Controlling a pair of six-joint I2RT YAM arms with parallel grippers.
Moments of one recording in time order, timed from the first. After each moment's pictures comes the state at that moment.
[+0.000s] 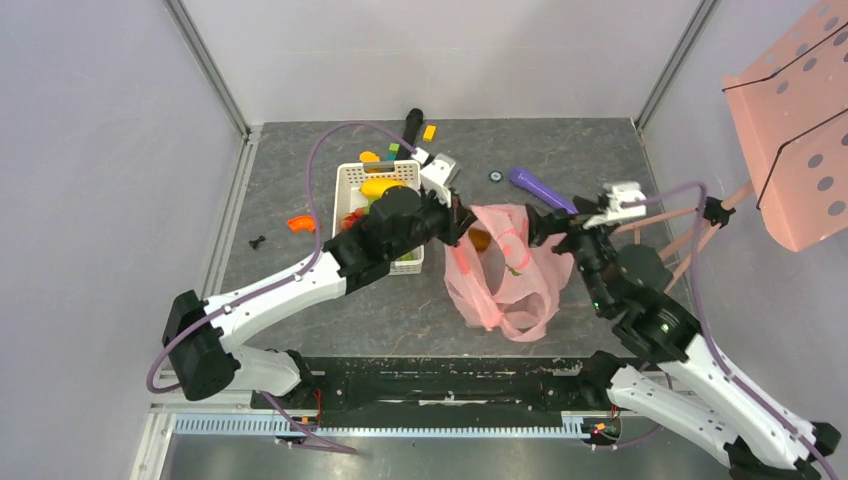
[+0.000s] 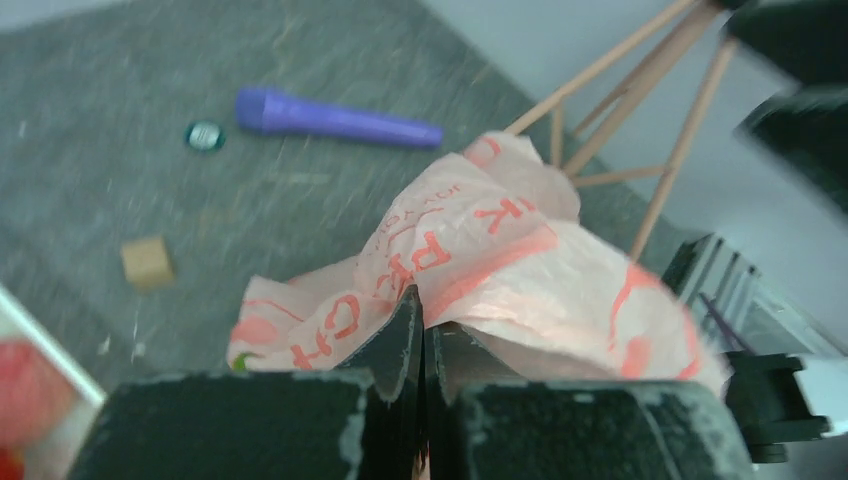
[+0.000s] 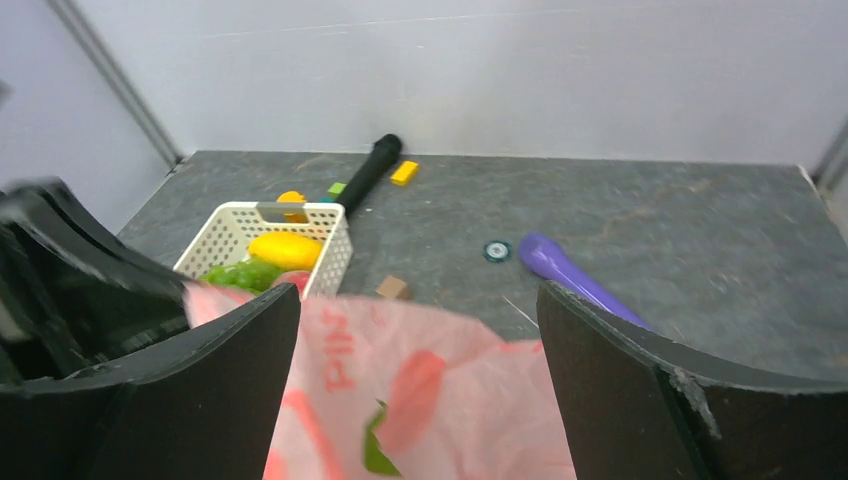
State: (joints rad) left arm -0.94 1.32 1.06 0.05 -0.07 -0.33; right arm 0.80 0.68 0.87 -0.11 0.54 0.10
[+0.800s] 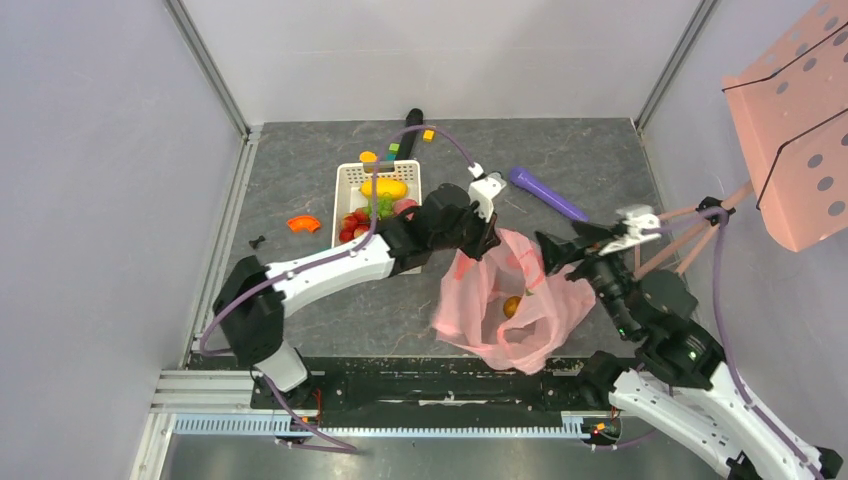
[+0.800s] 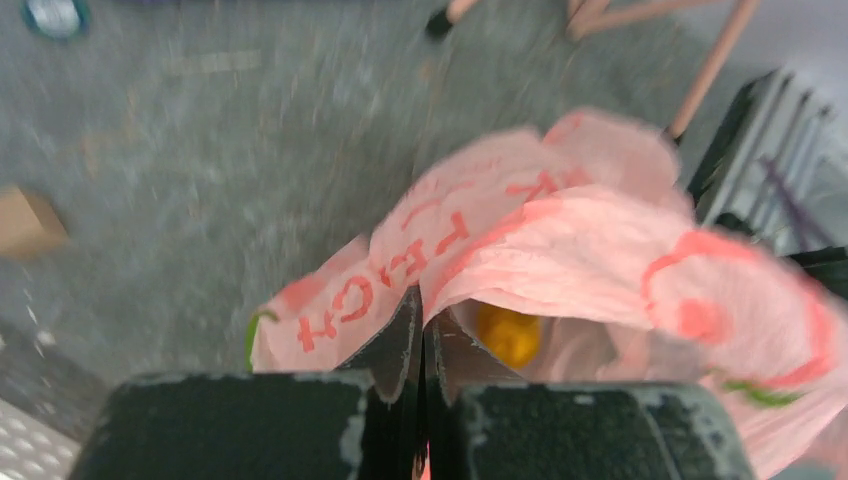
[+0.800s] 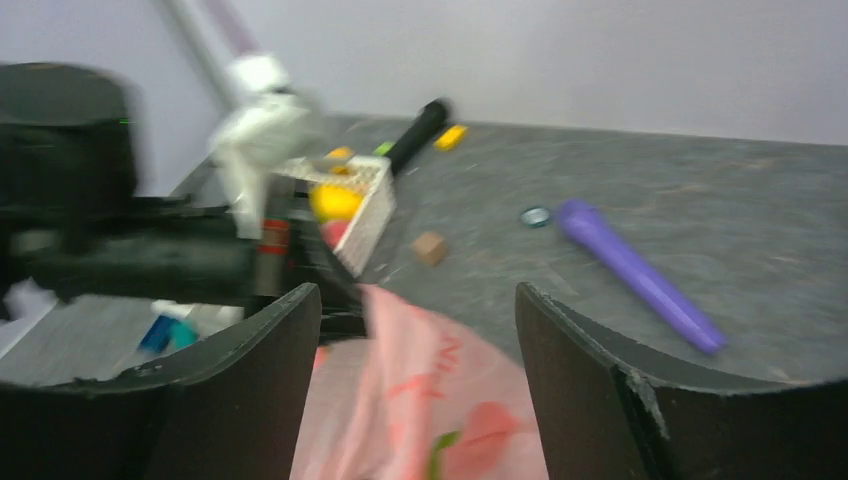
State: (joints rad) left arm -0.96 1.58 1.27 -0.07 0.11 -0.20; right arm 0.80 0.39 0.78 -0.30 0.51 0.15
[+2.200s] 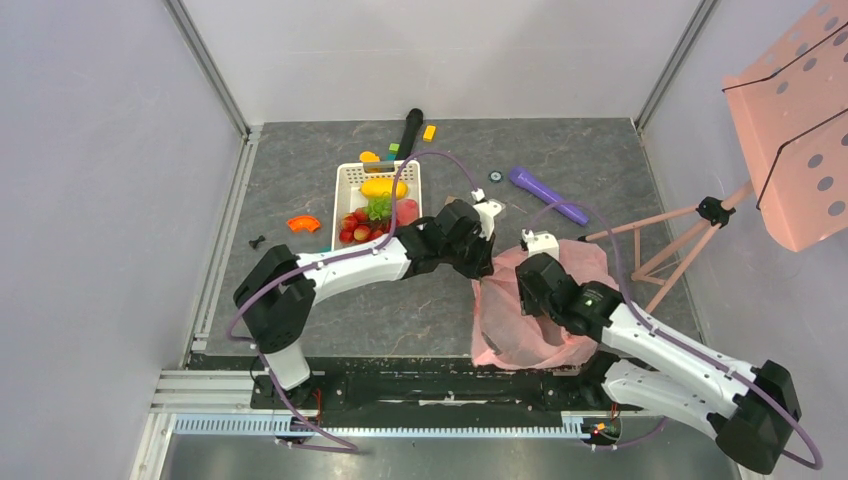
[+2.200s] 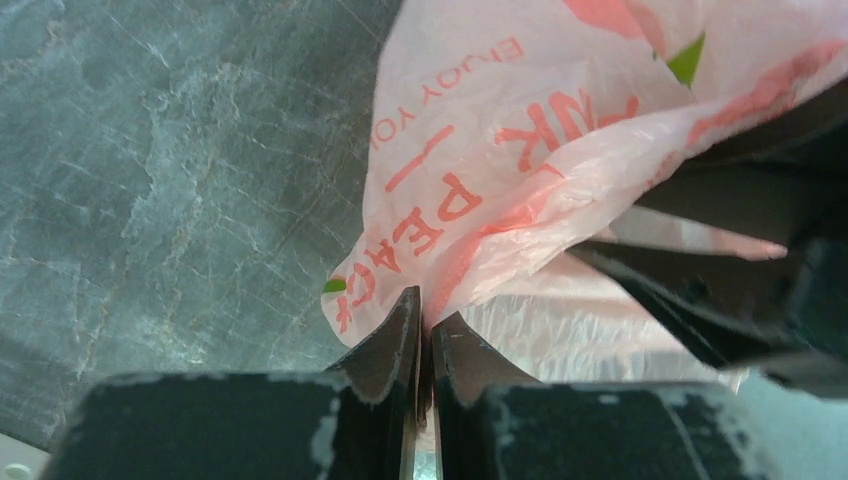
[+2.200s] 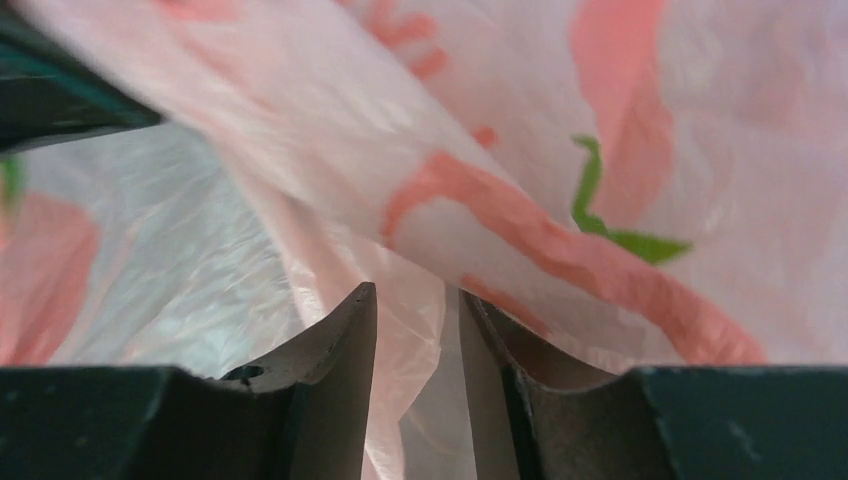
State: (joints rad) left arm -0.96 1.75 1.24 -0.19 0.17 -0.35; right arm 0.80 0.88 0.61 -0.64 0.36 0.46
